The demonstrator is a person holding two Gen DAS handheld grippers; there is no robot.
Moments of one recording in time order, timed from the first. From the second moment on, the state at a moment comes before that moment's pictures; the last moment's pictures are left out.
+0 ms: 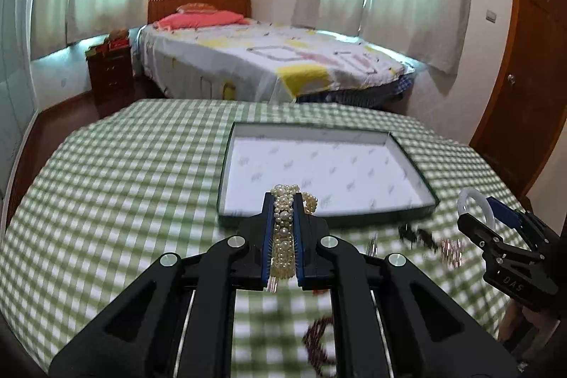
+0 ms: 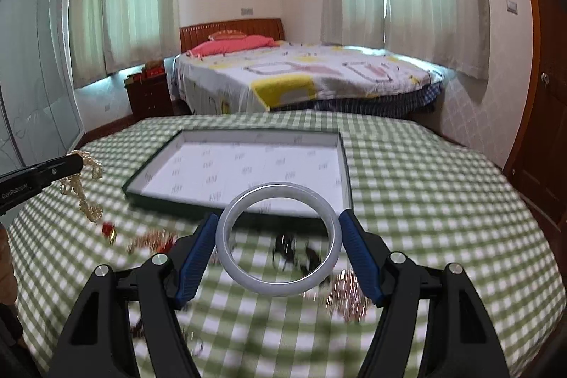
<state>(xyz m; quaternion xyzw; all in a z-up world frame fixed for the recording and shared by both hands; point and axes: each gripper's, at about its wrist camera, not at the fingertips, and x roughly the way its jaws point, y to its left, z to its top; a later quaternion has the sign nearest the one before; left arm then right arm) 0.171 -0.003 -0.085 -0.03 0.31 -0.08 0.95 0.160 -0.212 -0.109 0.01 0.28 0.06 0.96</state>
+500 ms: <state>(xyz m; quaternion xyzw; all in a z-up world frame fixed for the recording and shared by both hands) 0.294 -0.037 -0.105 -0.03 0.33 -0.09 0.94 0.267 -0.216 -0.114 0.00 0.29 0.07 0.96</state>
